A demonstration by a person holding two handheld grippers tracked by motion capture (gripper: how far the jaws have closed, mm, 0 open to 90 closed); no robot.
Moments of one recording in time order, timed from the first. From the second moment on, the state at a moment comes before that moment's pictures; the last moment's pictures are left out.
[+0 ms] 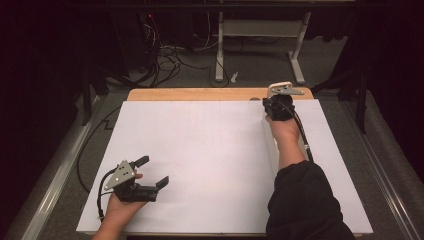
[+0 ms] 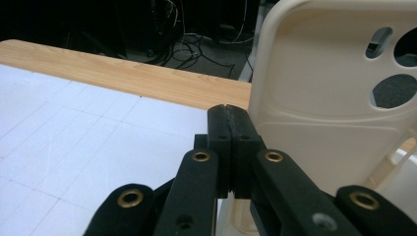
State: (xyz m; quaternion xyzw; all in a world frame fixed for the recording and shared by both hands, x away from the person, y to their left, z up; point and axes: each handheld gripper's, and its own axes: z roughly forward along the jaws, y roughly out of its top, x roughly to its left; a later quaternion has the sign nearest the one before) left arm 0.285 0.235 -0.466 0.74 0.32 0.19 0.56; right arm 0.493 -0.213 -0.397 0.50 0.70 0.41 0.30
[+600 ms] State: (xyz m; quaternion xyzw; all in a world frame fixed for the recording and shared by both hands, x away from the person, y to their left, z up) left arm 0.285 0.235 -0.466 0.74 0.32 0.19 0.56; right arm 0.501 -0.212 -0.394 0.51 0.70 0.39 0.32
